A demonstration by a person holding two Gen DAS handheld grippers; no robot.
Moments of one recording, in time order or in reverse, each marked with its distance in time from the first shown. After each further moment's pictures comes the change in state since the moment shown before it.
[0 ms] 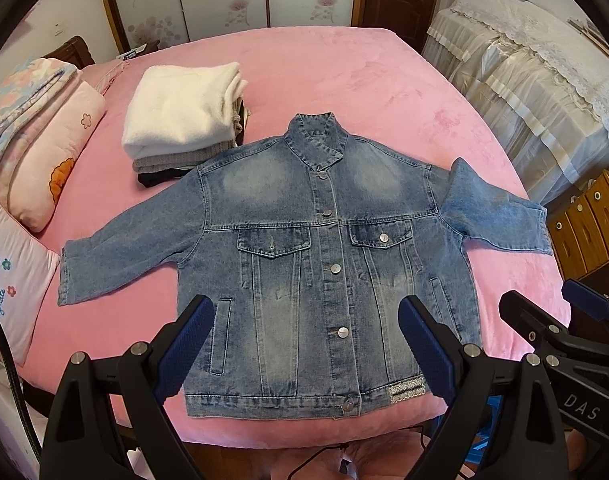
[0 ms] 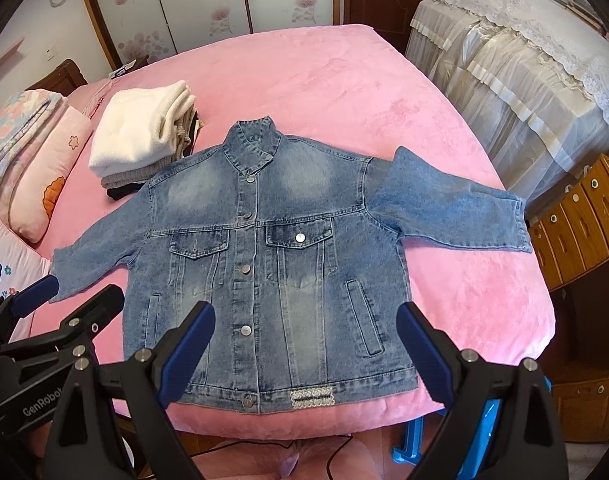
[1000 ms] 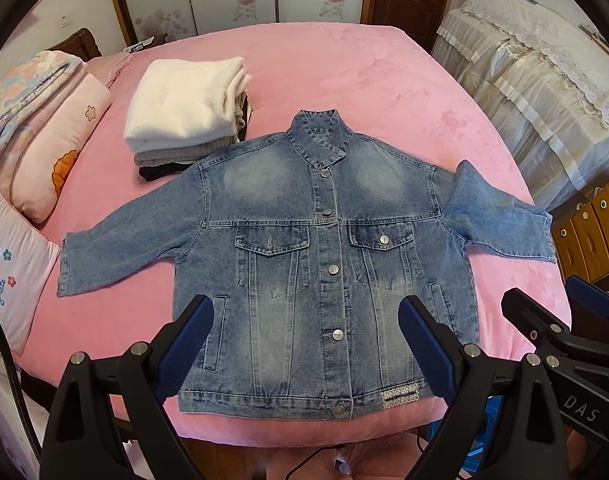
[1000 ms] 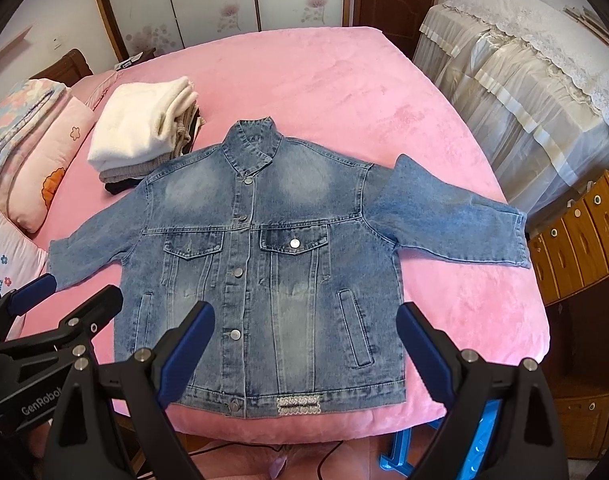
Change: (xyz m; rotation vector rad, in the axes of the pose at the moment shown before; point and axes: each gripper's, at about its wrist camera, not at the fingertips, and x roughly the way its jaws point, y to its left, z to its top) left arm 0.005 -0.004 -0.008 -0.016 -0.004 0.022; right arm 0.007 -0.009 0.012 -0.052 -0.004 -0.002
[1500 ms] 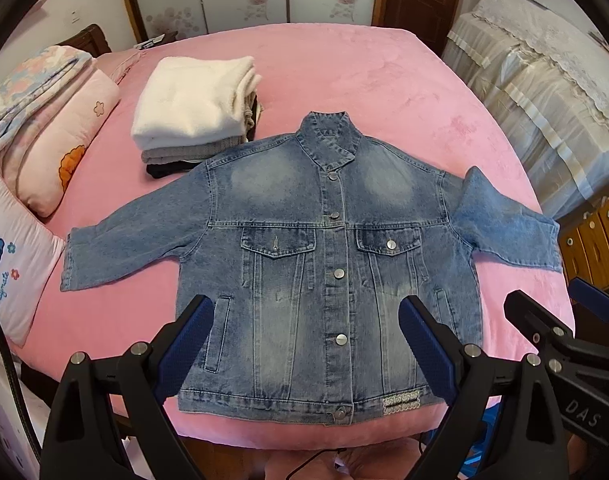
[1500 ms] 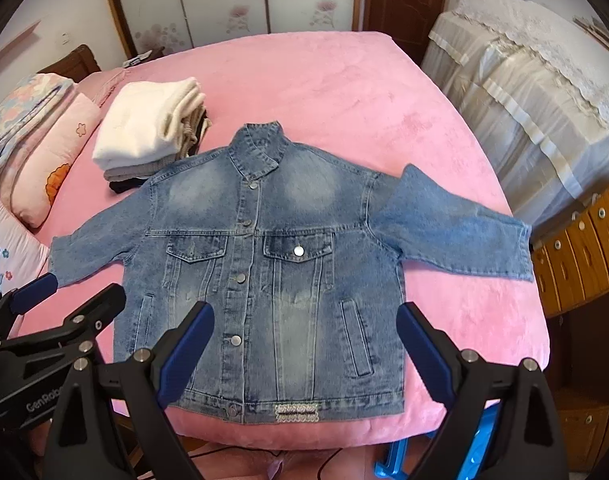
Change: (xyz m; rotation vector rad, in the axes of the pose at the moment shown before) left arm 0.003 0.000 0.001 -0.020 -0.001 0.024; right arm 0.008 0.001 0.006 -0.019 0.001 0.013
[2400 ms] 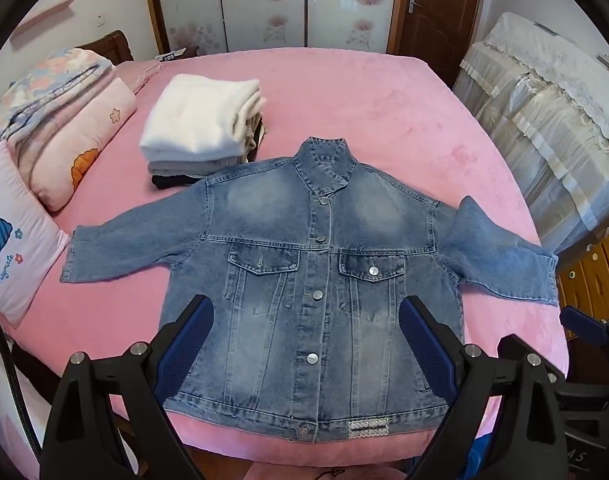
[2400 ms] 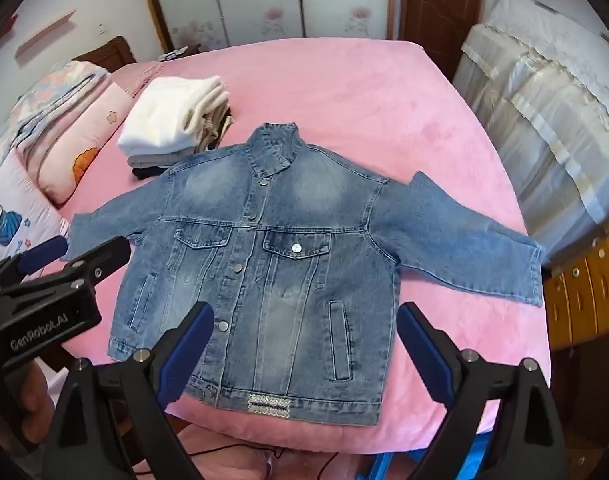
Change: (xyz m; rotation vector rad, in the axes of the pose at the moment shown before) left arm -0.017 -0.038 -0.005 -0.064 -0.087 0.071; right arm -0.006 -0.047 -0.009 -0.110 -0.066 0.139
